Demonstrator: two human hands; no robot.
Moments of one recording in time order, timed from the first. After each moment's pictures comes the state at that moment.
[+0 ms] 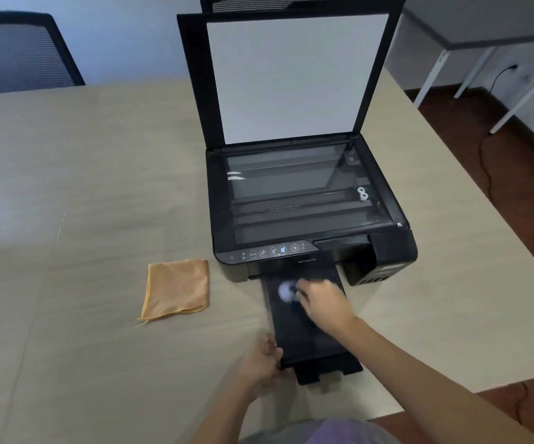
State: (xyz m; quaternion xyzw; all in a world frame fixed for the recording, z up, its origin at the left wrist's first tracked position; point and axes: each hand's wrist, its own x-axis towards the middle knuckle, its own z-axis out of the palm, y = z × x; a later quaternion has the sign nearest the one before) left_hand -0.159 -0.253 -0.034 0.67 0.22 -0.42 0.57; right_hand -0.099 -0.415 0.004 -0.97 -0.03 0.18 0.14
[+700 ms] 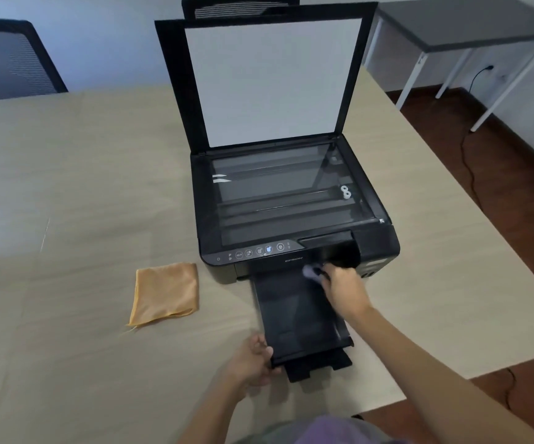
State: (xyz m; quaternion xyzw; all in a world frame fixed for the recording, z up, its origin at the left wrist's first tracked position) left_hand -0.161 -0.255 -0.021 0.71 0.17 -0.40 0.55; right_hand -0.098 -0.464 0.010 -0.98 0.10 0.11 0.16
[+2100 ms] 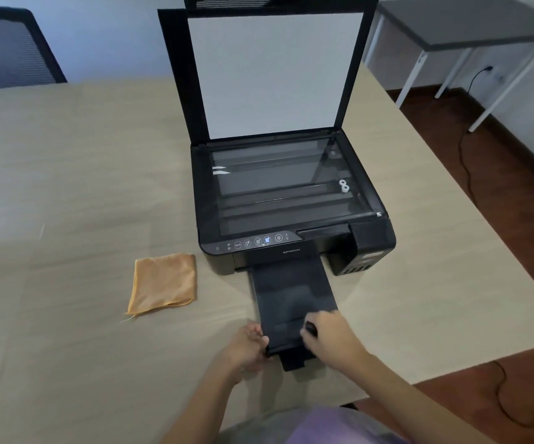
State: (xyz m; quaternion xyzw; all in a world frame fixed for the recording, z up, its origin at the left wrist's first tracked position) left_hand -0.153 -0.252 -0.040 0.73 0.18 -0.40 0.53; right_hand -0.177 -0.430 0.008 -0.95 0.04 0.22 0.20
